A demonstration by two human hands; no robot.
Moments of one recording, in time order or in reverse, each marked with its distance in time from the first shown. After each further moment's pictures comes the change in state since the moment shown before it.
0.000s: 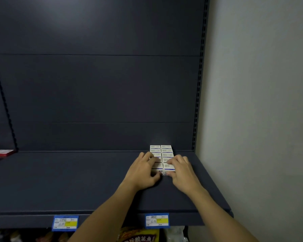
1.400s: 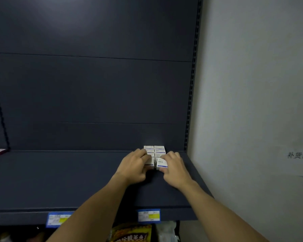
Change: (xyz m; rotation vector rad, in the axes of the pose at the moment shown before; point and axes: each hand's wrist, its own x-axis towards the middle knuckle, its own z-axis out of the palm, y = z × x) left_hand 0.002 0.005 -0.029 0.131 0.073 0.111; right_hand 0.004 -0.013 -0.021 -0.055 -0.025 0.019
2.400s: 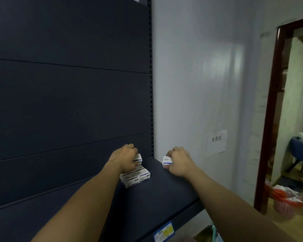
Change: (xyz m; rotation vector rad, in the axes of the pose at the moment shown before) left_hand 0.111 -0.044 -0.010 -0.119 -0.225 0.257; right_hand 0.009 -0.015 -0.070 -0.433 -0.041 0.566
